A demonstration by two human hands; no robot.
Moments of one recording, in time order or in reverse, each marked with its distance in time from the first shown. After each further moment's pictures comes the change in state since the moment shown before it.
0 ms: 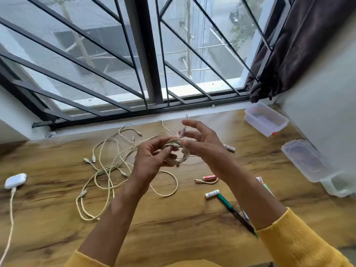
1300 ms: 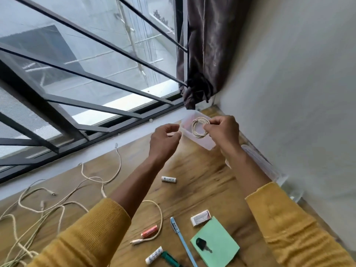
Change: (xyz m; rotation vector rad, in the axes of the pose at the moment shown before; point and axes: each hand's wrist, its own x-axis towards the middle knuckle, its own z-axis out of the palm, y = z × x) left_hand 0.219 -0.034 0.271 0.349 -0.168 -0.055; right_hand 0.085 0.046 -0.299 -0.435 0.908 0.216
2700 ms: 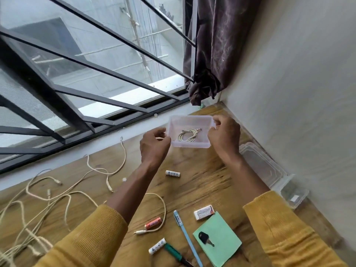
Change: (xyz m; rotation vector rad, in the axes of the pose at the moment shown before) left_hand -0.024 -0.018 -0.028 0.092 0.183 -0.082; right_hand -0.026 0.005 0.014 -0.258 0.112 -0.232
